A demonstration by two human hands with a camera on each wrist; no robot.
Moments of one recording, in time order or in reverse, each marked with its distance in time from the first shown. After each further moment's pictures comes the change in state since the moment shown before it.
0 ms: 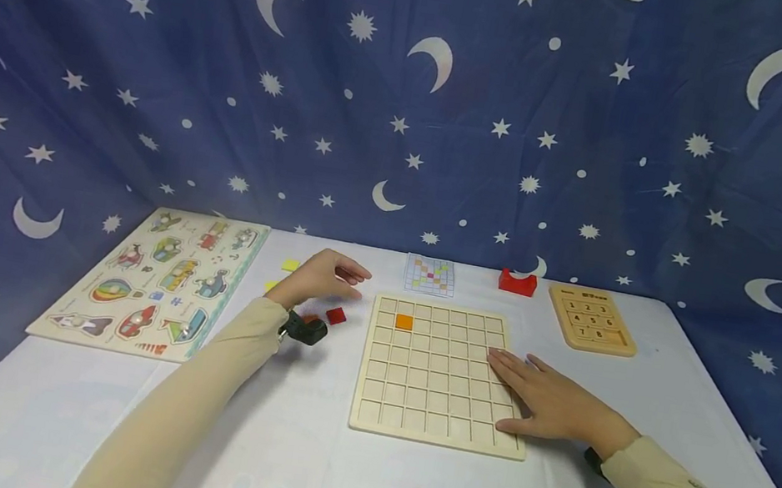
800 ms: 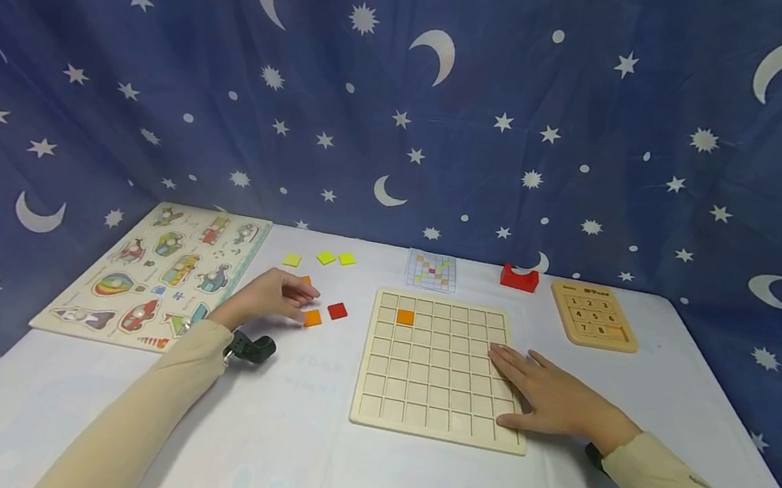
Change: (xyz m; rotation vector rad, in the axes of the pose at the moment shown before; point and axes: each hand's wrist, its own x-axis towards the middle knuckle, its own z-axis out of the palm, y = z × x) left_hand -0.055 -0.055 -0.027 -0.005 -0.011 -0.057; right_hand 0.000 0.000 0.001 0.005 0.022 -0.025
